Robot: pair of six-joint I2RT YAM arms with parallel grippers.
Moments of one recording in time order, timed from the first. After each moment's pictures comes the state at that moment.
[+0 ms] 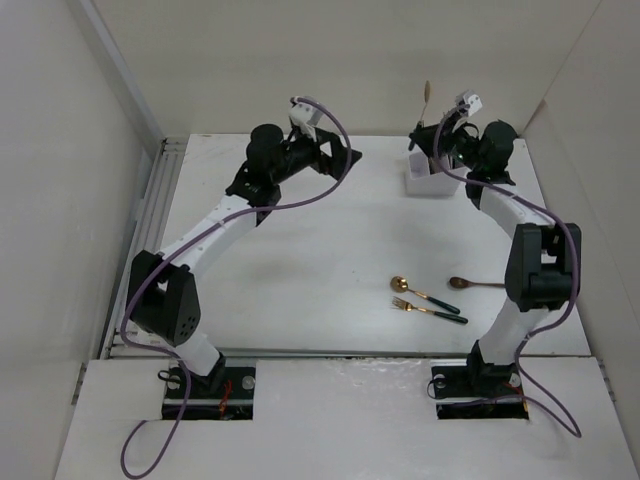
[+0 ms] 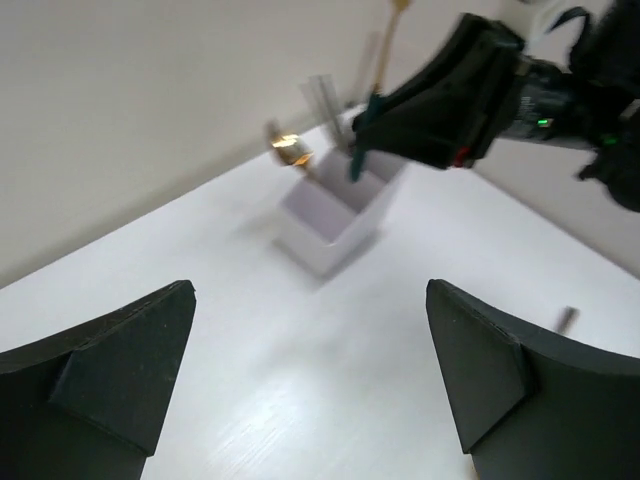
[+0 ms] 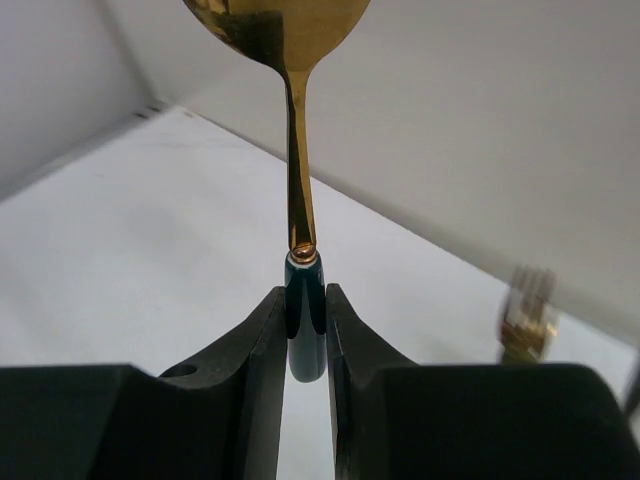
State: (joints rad) left arm -0.51 1.62 1.36 0.31 0.45 -0.22; right arm 0.01 1.77 1.27 0.65 -0.82 0.19
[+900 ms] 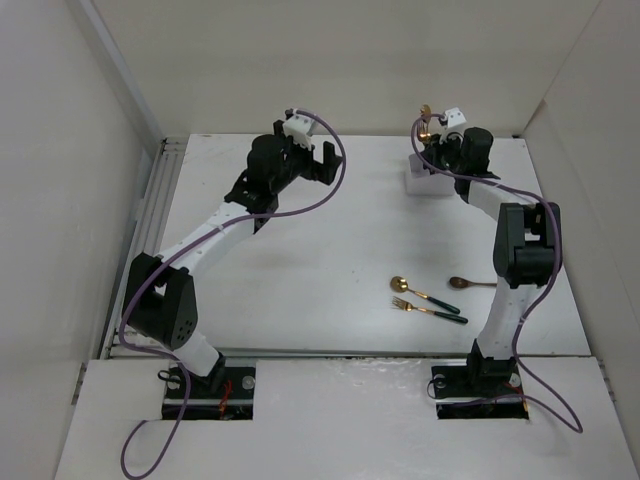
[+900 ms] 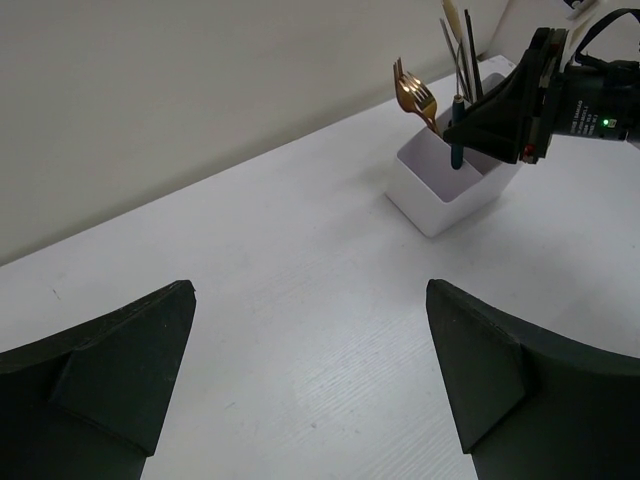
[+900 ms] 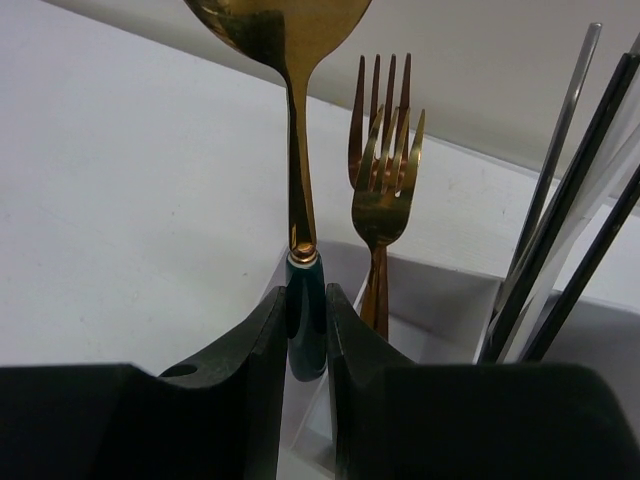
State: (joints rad) left arm -0.48 1.58 1.25 0.24 0.16 -0.06; right arm 0.00 2.01 1.40 0.33 -0.39 -0.12
